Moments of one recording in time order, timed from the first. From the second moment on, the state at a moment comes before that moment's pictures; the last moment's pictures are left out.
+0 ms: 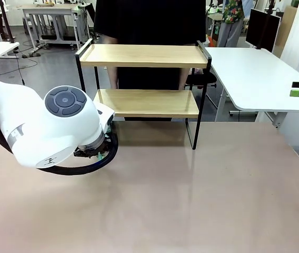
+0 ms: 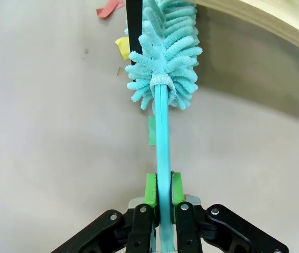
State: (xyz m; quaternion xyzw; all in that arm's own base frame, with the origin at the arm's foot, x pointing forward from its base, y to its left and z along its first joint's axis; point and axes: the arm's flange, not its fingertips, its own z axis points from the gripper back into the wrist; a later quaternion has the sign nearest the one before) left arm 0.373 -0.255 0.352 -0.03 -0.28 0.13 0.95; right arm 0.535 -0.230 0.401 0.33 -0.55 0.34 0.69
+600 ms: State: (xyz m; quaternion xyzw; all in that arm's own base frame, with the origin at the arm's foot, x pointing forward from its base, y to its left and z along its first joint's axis) left arm 0.379 -0.249 0.368 -0.04 -0.29 0.05 0.95; right arm 0.535 -0.229 0.401 0.33 -0.55 0.34 0.69
